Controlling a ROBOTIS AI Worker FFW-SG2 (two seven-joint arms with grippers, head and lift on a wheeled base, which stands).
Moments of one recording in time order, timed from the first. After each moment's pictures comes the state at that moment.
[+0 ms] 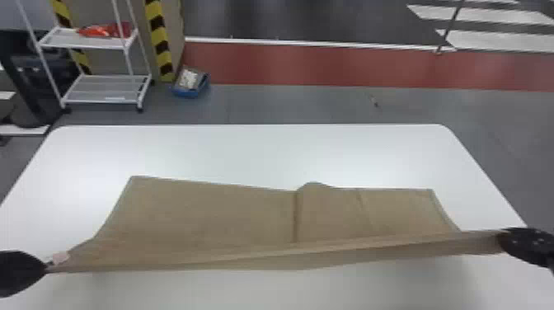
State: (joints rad) left arm 0.40 0.47 0.54 -2.07 -0.30 0.22 -1.53; right arm 0.45 -0.15 -0.53 -2.47 0.53 0.89 1.07
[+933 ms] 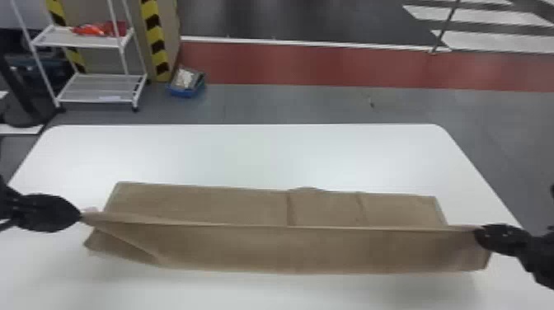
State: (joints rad) left arm 0.04 0.49 0.27 -1.88 -0.51 0.32 -1.53; right arm 0.32 -0.16 -0.45 -2.31 0.65 0.91 1.11
